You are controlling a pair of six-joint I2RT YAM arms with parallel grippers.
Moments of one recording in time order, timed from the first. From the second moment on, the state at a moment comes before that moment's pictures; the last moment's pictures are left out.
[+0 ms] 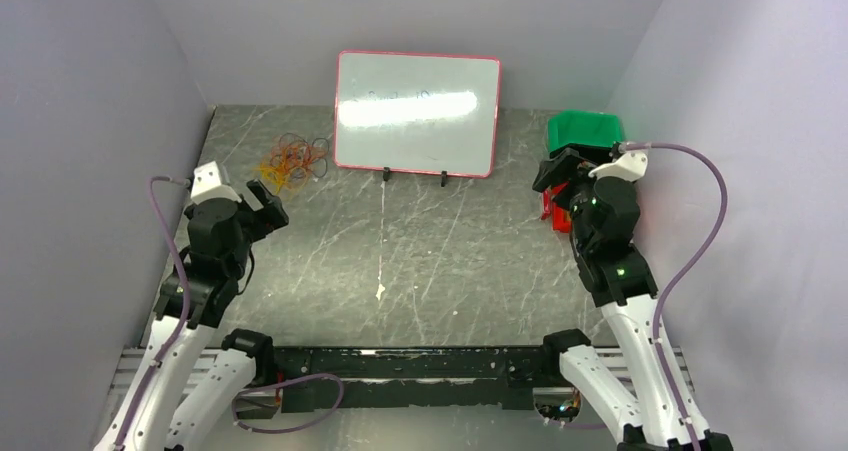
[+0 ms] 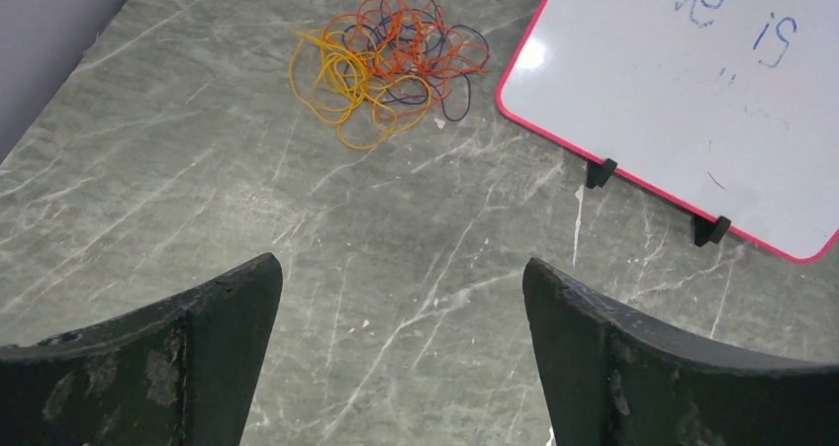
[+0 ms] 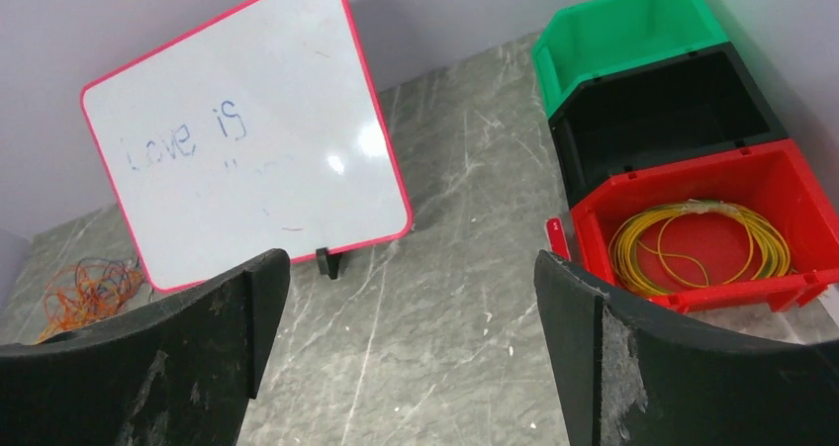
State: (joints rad) left arm -0.25 0.59 0.77 -0.52 -0.40 -0.47; right arm 0.21 0.72 0.89 -0.31 0.32 0.39
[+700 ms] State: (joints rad) left arm -0.23 0.71 0.86 -0.55 -0.37 -0.44; right arm 0.18 0.83 0.96 -0.36 0.32 0.45
